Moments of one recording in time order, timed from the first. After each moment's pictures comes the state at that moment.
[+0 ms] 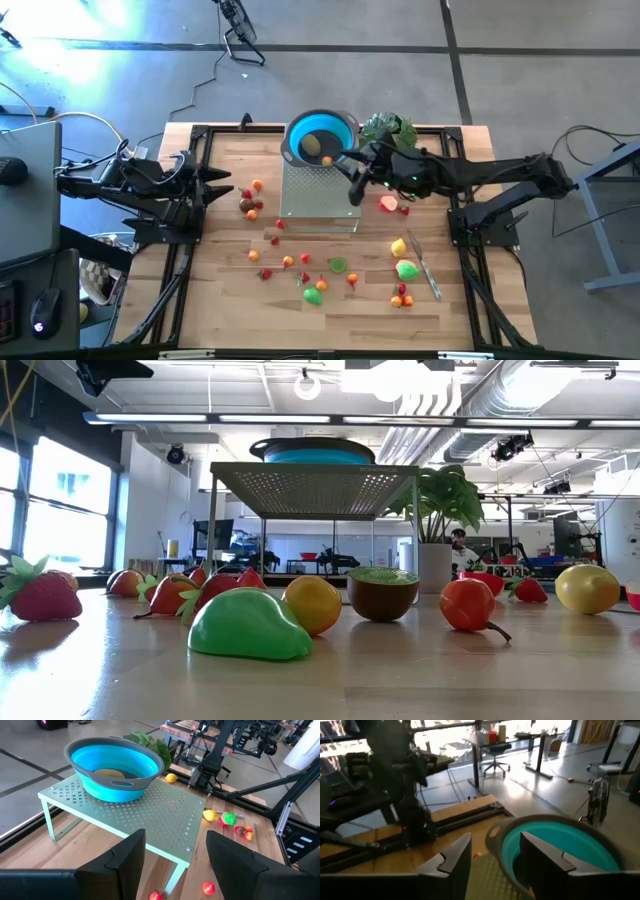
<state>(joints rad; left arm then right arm) -0.23 0.42 0.83 -0.68 -0.48 -0.42 0.07 1.32 1.27 -0.19 0.49 0.22</state>
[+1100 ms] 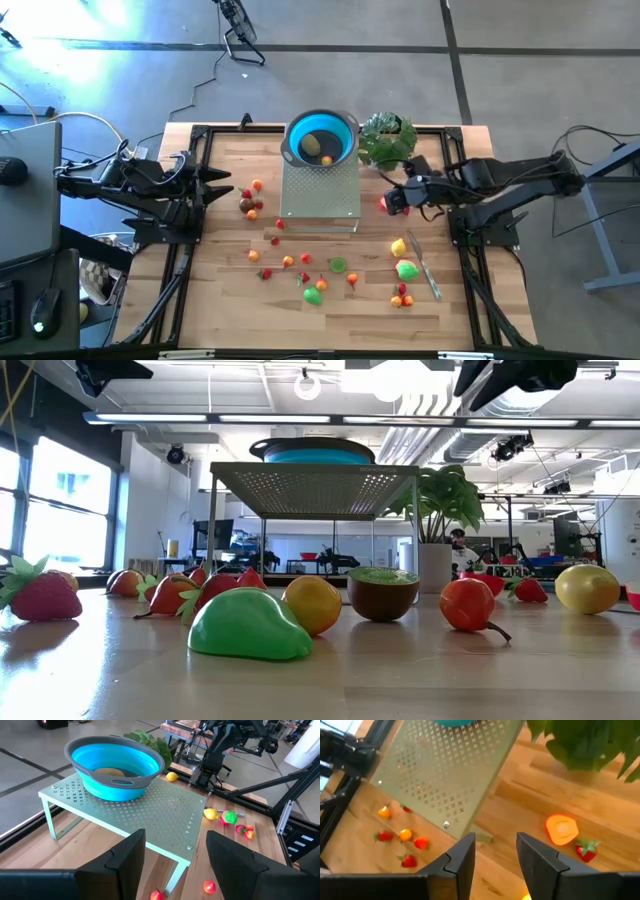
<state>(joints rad) -0.23 0.42 0.83 -0.69 -0.48 -0.42 0.17 1.19 1.27 -1.08 0.39 1.23</state>
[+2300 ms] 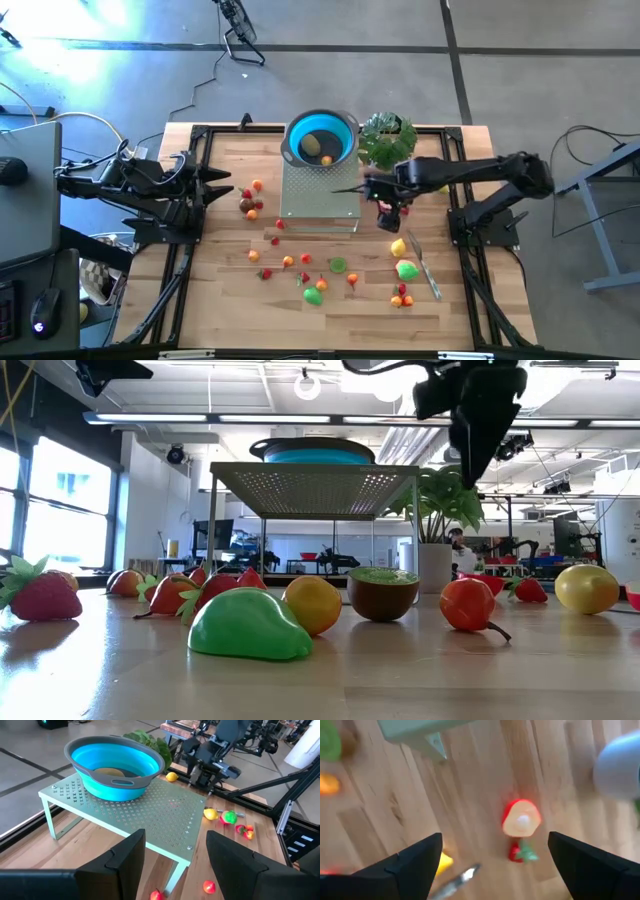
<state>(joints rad) -0.23 0.42 0.83 -0.69 -0.48 -0.43 -0.03 1.49 1.27 -1.18 0.10 0.25</state>
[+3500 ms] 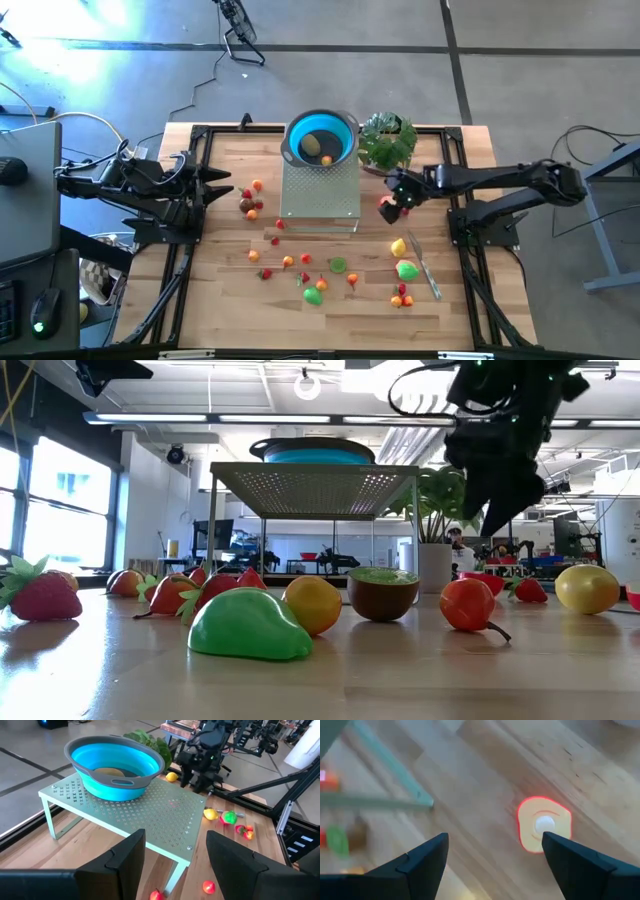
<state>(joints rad) -0.23 0.42 0.83 -0.69 -0.48 -0.43 -0.15 1.20 0.74 -0.62 0.02 0.73</state>
